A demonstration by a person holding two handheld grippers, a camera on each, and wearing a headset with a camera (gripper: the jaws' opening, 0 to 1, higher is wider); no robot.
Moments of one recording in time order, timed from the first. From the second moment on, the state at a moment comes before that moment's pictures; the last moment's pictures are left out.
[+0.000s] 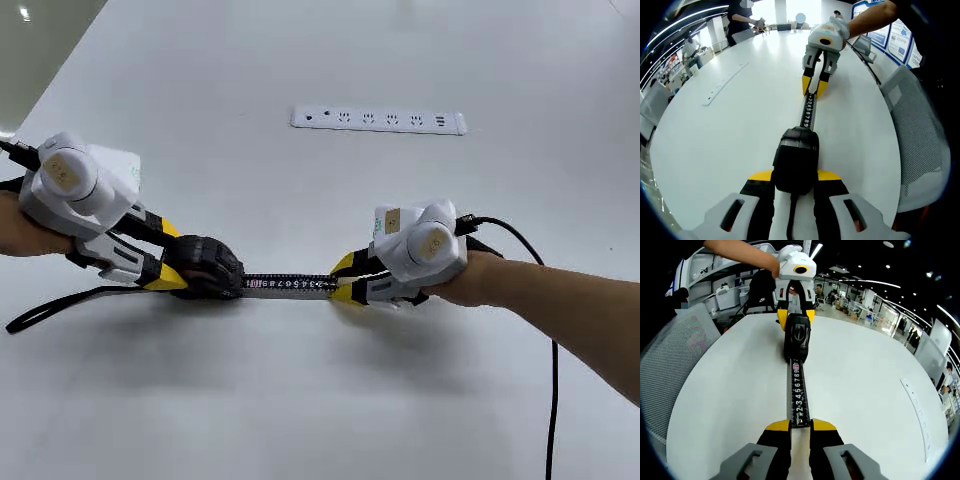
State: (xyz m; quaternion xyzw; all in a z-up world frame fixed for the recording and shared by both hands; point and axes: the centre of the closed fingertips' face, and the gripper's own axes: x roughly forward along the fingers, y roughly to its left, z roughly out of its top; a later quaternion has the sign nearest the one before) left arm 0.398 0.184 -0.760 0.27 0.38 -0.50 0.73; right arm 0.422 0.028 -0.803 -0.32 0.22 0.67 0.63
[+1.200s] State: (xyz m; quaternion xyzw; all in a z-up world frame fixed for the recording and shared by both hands) left arm 0.398 0.185 -0.761 0.28 0.38 -0.50 0.72; right arm 0.426 -0.023 -0.803 -0.33 0.24 0.65 0.64
